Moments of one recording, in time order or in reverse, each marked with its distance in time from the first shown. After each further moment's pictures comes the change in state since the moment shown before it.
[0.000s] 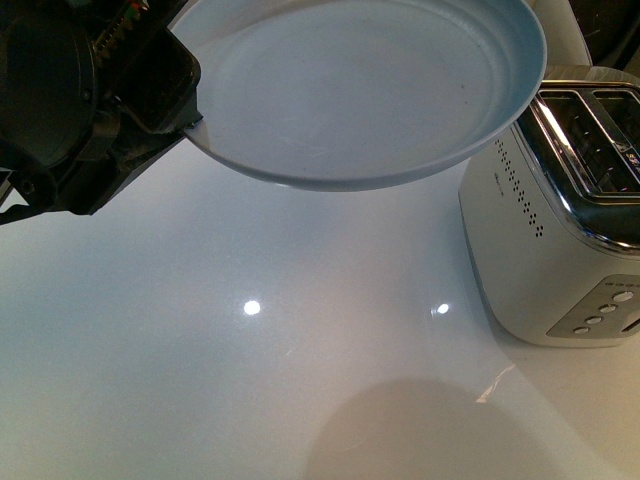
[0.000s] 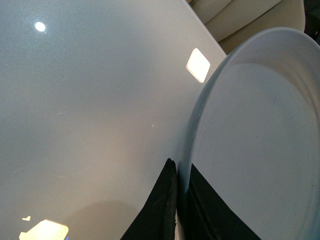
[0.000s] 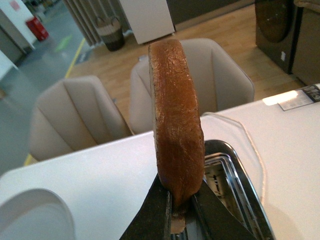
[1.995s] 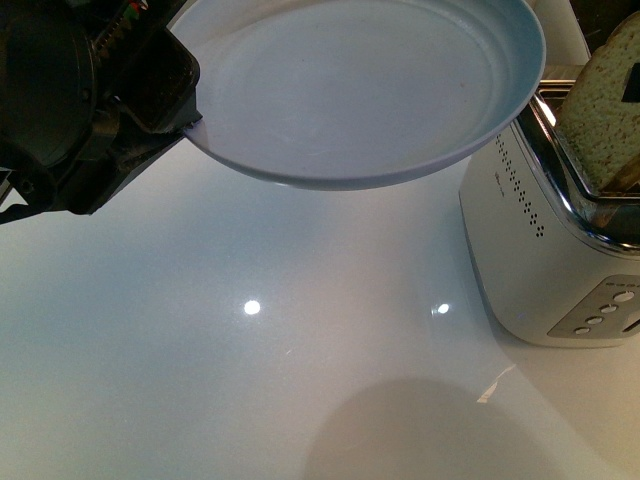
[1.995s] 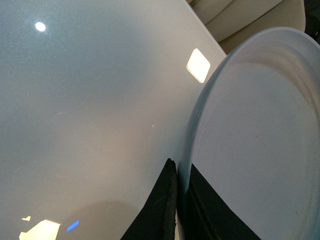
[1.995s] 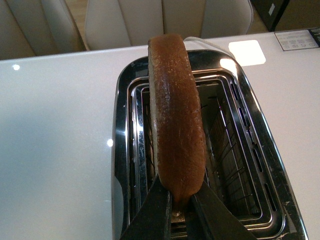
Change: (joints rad) left arm 0.000 0.000 0.000 0.000 0.000 0.000; right arm 0.080 0.470 -0.148 0.322 0.090 -0.149
